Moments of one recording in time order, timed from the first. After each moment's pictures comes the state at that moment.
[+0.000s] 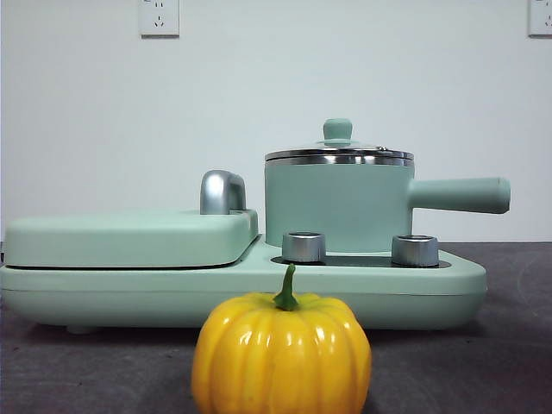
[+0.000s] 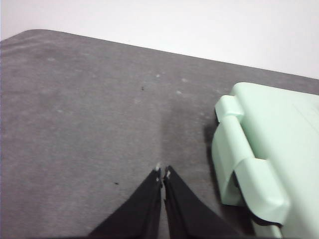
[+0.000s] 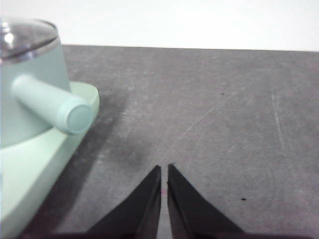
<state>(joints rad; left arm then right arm) -0.04 0.00 0.03 -0.18 -0.02 -0.19 0.07 0.01 0.02 -0.16 -0.05 0.07</state>
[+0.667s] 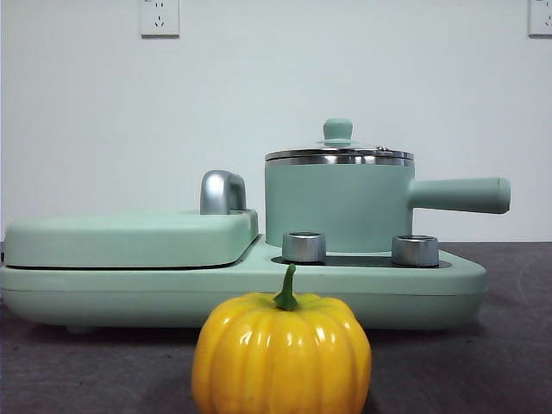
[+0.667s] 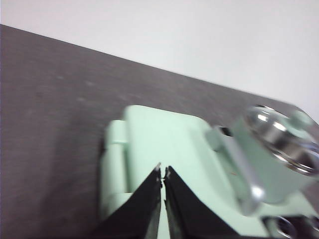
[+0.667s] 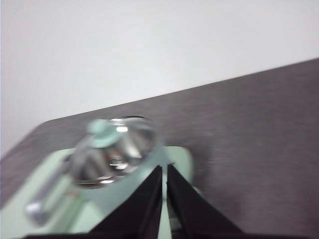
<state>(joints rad) -0.14 0.34 0.45 -0.30 0.22 -0.34 0.07 0.19 0.48 -0.38 -0.30 0.38</state>
